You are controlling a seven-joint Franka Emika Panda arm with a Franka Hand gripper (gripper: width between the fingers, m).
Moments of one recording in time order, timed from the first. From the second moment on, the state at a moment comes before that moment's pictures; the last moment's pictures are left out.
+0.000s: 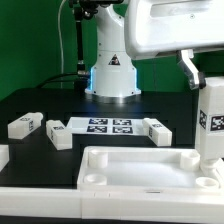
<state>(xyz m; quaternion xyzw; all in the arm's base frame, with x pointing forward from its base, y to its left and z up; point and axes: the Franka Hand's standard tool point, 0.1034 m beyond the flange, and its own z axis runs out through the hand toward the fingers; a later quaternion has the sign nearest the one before) 0.674 0.085 0.170 -0.97 -0.06 -0.22 0.06</state>
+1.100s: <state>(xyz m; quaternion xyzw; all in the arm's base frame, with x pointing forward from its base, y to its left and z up) 0.654 0.088 0.149 -0.97 -0.09 -0.22 0.05</state>
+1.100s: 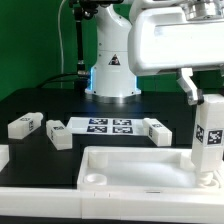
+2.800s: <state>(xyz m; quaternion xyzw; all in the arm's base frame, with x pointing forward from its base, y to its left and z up) 0.653 0.094 0.136 -0.97 -0.09 -0.23 0.05</state>
